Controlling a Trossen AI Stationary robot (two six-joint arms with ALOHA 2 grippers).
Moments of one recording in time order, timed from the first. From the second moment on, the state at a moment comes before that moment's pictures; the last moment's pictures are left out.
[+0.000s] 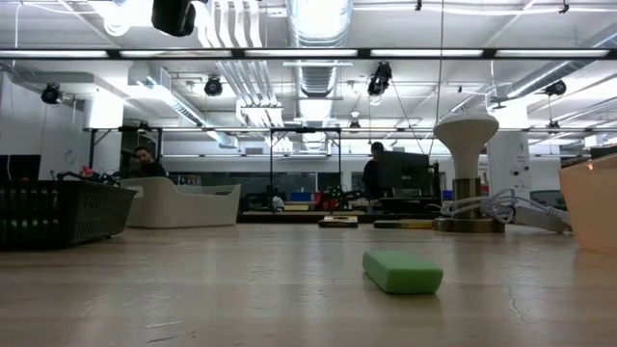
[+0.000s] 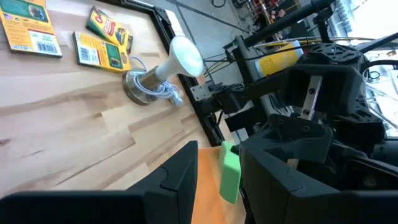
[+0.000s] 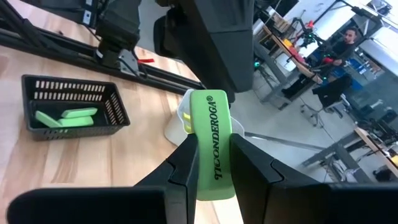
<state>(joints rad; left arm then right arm) -0.22 1.12 1.04 -0.23 -0.47 -1.21 0.33 1.68 1.40 -0.14 0.80 -0.26</state>
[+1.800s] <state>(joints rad) -0.20 1.20 1.02 -0.08 -0.39 -1.13 0.32 1.68 1.40 -0.13 0.80 -0.27</state>
